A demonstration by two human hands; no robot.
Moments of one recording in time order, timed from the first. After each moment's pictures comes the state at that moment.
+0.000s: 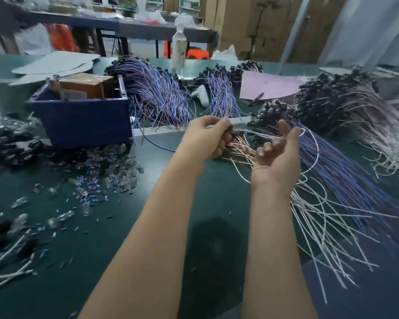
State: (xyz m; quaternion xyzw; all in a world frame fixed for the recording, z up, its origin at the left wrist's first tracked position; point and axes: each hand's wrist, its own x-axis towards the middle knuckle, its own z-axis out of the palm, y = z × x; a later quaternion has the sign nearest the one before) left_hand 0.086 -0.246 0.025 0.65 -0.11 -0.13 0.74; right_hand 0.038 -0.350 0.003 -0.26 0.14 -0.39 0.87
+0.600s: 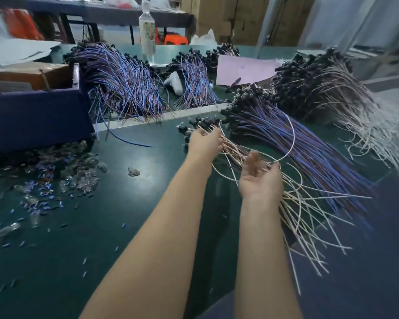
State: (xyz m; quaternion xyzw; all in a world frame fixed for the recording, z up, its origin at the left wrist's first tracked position) left_hand 0.102 -0.334 -0.024 0.58 0.04 -0.21 0.79; right_hand 0.018 -0.394 -0.031 -0.09 0.29 -0.34 0.89
